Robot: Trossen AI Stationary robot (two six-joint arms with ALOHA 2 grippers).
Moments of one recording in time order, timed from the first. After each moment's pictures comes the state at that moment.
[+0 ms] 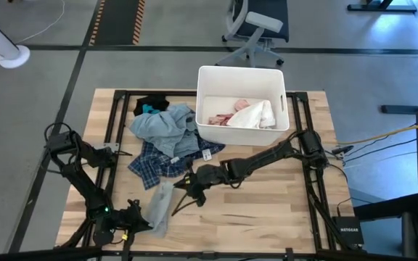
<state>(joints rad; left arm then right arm) -1.24 1.68 0.55 0.33 -0.84 -1.30 0.25 2.08 1.41 0.27 0.09 -0.54</state>
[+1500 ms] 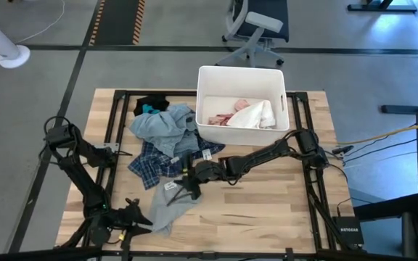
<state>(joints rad) -1.23 1.59 0.55 0.33 -0.87 -1.20 0.23 2.10 1.41 0.31 0.17 -0.52</state>
